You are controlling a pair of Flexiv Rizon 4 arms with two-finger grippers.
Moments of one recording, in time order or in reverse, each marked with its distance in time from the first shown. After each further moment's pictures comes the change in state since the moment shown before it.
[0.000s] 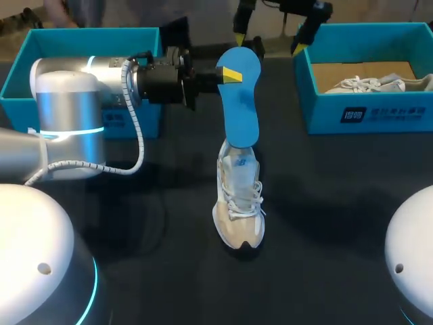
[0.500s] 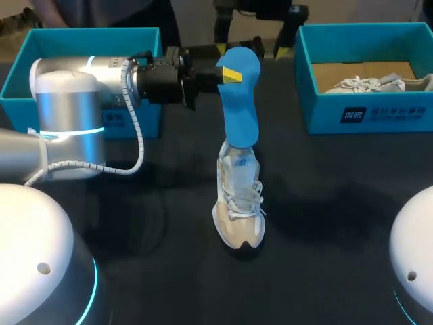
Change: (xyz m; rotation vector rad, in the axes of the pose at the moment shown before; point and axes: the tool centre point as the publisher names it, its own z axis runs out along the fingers) left arm 0.000 0.000 0.000 0.000 -0.001 0.000; right arm 0.020 -0.004 0.020 0.038 -0.057 -0.042
